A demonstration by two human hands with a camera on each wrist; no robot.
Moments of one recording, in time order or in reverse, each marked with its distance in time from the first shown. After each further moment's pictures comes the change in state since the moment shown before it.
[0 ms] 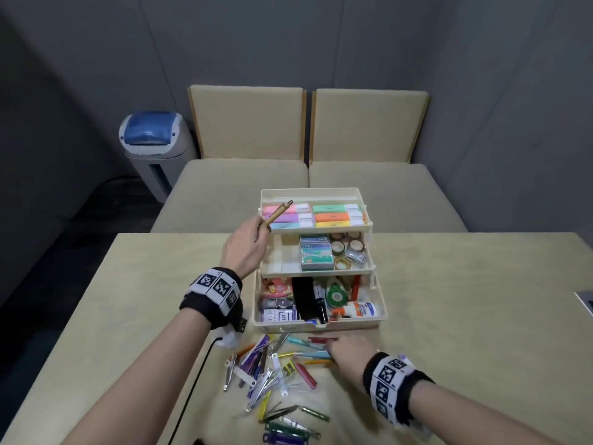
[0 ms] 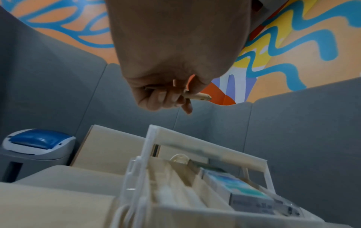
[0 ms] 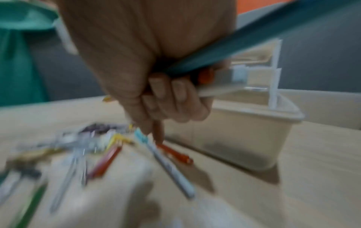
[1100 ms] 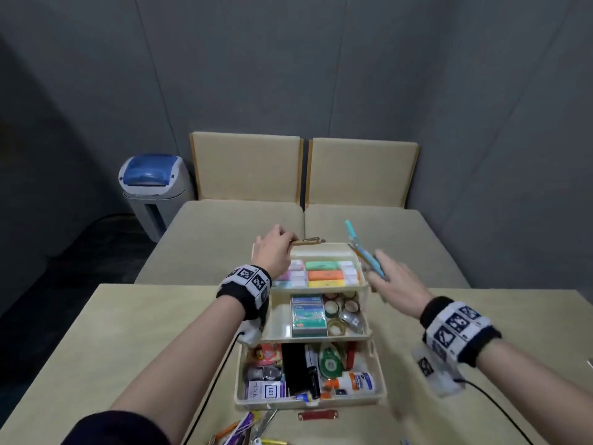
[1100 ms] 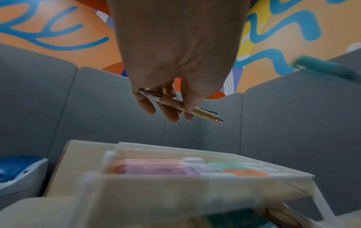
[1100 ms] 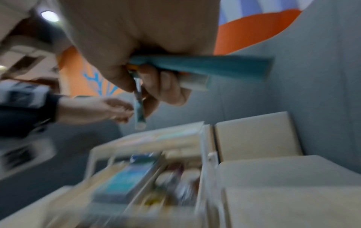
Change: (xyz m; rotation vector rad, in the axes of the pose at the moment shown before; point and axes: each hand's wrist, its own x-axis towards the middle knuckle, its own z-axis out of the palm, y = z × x) left_hand 0.119 0.047 0.033 0.205 -0.083 0.193; right_hand -0.019 0.118 -0.200 0.572 0.650 0.096
